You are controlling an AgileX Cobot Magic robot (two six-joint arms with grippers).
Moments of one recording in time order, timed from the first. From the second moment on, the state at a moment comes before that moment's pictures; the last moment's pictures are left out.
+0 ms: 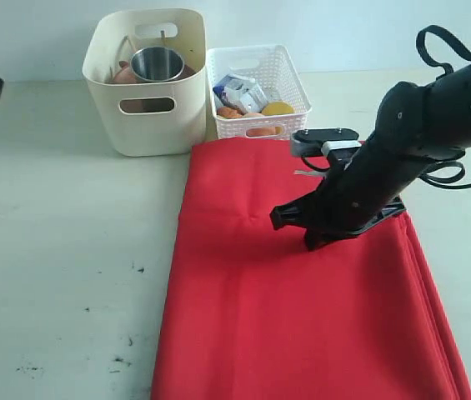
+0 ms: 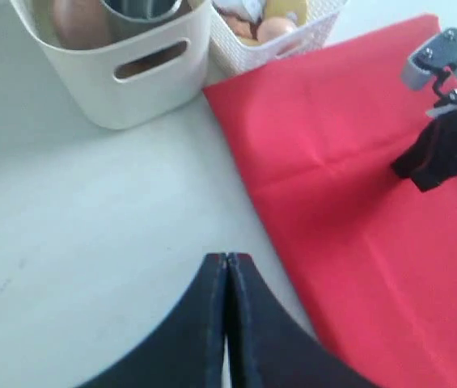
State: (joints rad) left arm -0.57 1.01 -1.01 0.04 0.87 -0.11; right arm 0.42 1.91 -0.95 0.38 0.48 -0.15
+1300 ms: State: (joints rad) left arm -0.57 0.85 -1.01 0.12 0.89 -0.15; right arm -0.15 1.86 -0.81 0.03 0.37 0.13
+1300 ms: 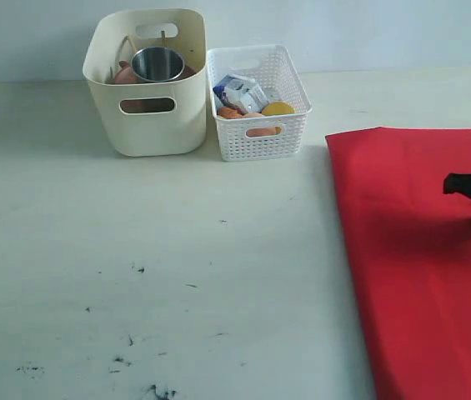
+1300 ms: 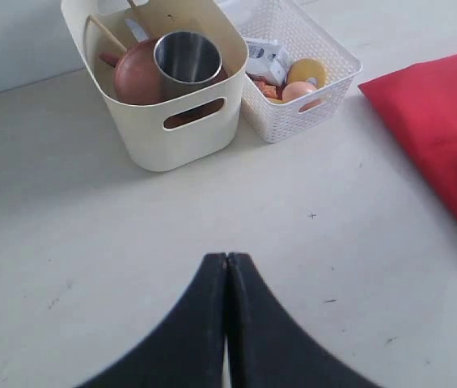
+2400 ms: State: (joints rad) left arm -0.57 0.85 -1.01 0.12 0.89 -0.16; right arm -0.13 2.15 -1.56 0.37 0.73 -0.25
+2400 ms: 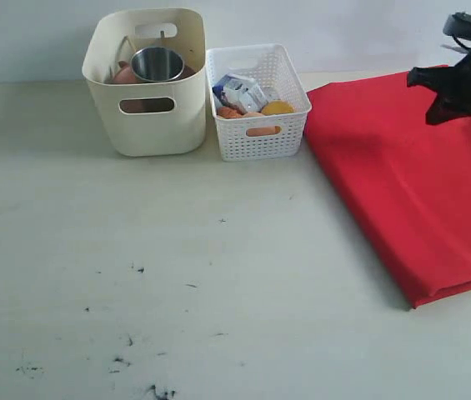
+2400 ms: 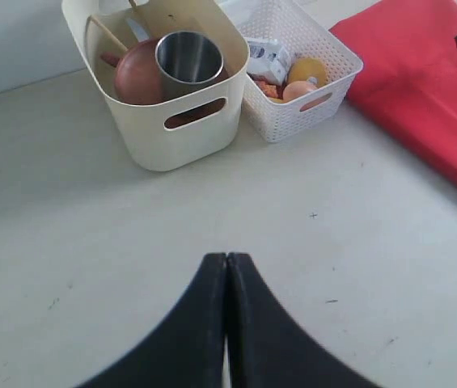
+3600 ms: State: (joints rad) left arm -0.57 0.85 -1.01 0.12 0.89 -0.18; right arm 0.03 2.47 -1.87 0.40 0.62 -0.04
